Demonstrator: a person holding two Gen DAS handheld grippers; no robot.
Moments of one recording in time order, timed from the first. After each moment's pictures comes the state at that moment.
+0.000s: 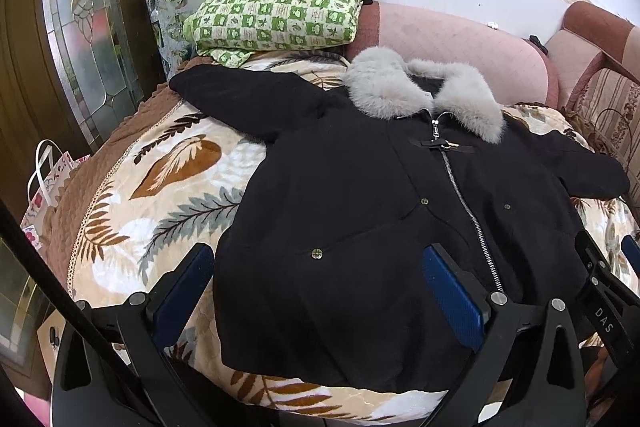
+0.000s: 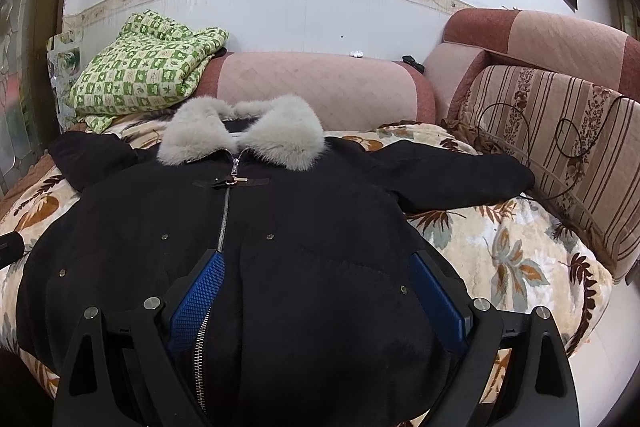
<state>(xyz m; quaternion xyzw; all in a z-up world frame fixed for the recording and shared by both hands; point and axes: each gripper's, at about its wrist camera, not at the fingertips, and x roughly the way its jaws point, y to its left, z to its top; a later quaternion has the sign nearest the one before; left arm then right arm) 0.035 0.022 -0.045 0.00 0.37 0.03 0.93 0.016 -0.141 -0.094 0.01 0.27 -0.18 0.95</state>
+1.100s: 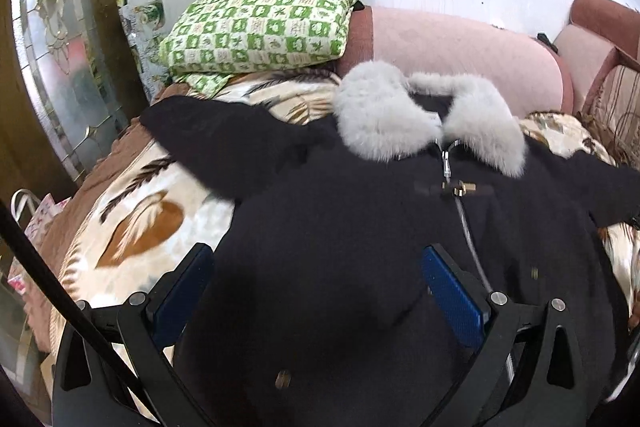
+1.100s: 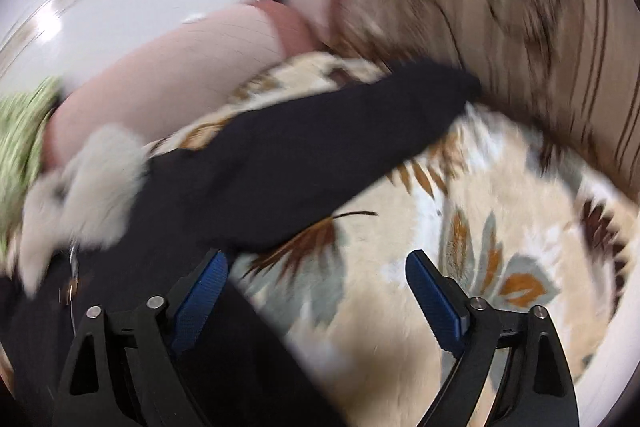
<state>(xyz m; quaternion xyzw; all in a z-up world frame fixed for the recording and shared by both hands) 0.154 -0.010 -0.050 0.03 0.35 0.03 0.94 0.109 -0.418 -0.139 0.29 0.32 -0.32 0.84</state>
